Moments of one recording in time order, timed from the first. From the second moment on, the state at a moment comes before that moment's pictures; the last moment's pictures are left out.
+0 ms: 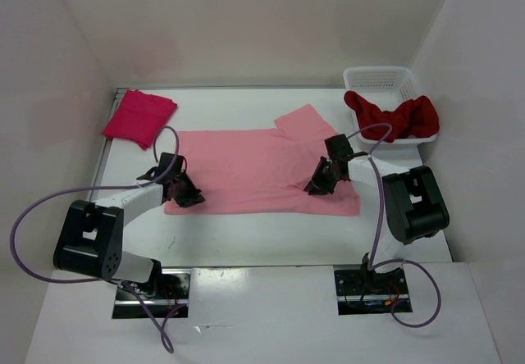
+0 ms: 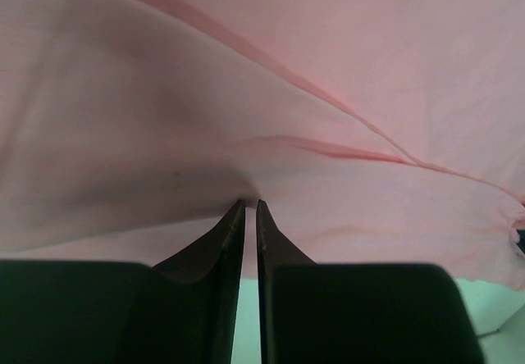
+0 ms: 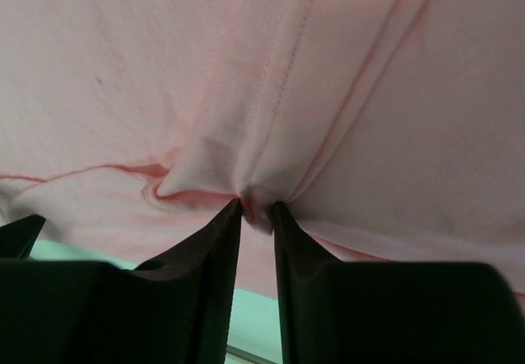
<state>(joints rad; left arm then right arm) -0.18 1.41 0.63 -0.27 0.13 -0.85 0.26 1.64 0.84 -0.35 -0.23 0.82</state>
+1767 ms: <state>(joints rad) 0.21 1.32 0.58 -0.31 0.09 -0.77 0.27 1.81 1.27 -0.51 -0.18 0.67</state>
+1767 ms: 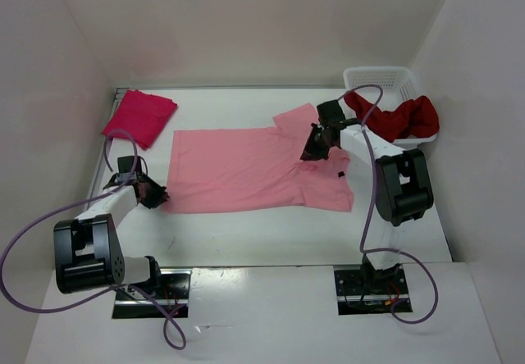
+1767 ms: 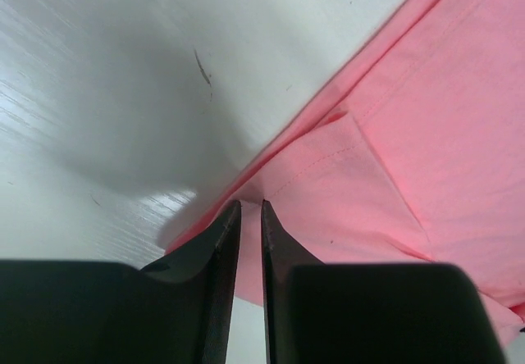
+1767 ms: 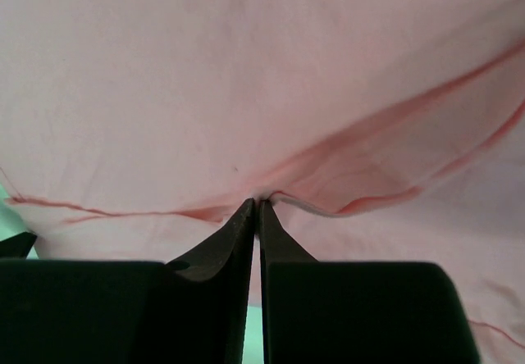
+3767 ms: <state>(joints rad) 0.14 1.35 0.63 -0.41 0.26 -0.77 0.16 1.36 0.69 -0.50 -0.02 0.92</state>
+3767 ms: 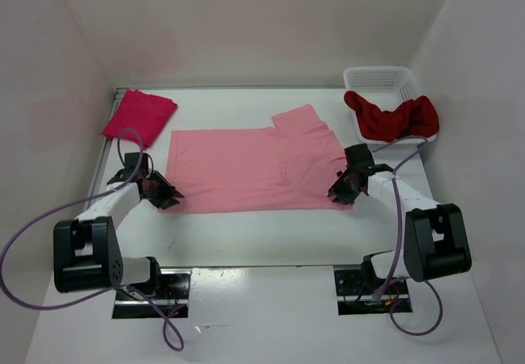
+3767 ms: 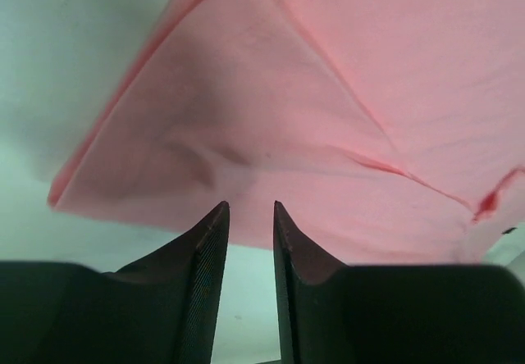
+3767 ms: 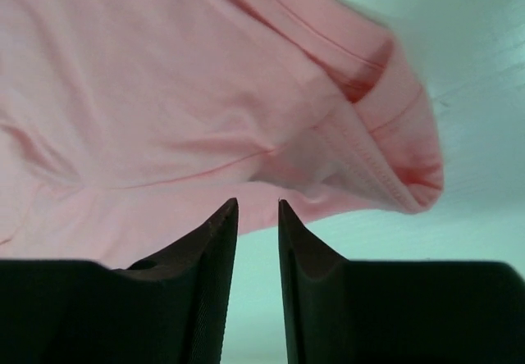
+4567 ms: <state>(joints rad) -0.02 1.54 1.04 -0.36 0.13 -0.76 0.70 1.80 1.05 -0.36 -0.15 0.87</state>
